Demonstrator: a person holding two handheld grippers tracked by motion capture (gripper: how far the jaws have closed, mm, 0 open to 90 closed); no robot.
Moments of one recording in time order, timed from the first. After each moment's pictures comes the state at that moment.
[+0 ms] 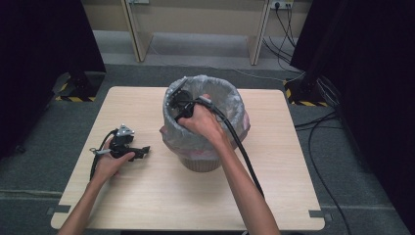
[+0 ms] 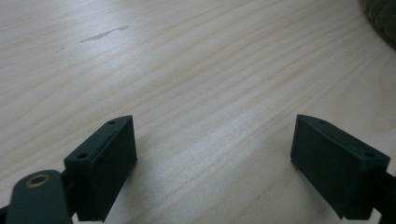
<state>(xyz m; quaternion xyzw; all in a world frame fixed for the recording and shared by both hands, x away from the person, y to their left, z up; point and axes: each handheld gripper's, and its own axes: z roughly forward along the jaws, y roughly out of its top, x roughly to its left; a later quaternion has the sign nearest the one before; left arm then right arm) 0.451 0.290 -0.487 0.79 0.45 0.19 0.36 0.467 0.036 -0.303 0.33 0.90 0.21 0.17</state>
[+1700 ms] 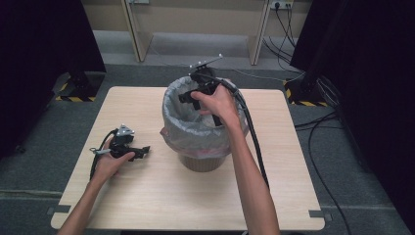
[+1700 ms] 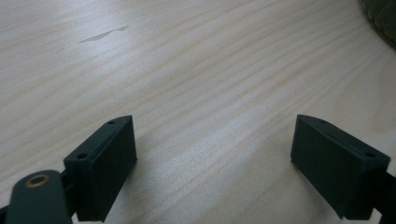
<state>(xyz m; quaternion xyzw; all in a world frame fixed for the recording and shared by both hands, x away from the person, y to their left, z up) 0.451 0.290 -0.486 0.79 0.45 0.19 0.36 0.499 -0.013 -0.261 0.43 0.81 0.37 0.13</state>
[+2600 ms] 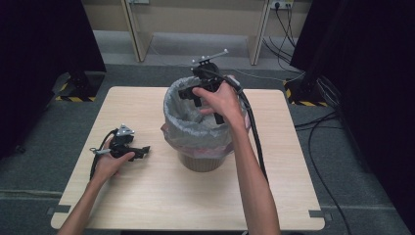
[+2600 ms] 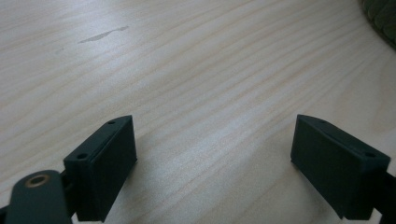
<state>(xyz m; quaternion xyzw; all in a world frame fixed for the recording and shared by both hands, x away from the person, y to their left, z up) 0.451 0.290 -0.486 0.79 0.45 0.19 0.36 0.488 -0.019 -0.240 0.42 0.81 0.40 0.12</state>
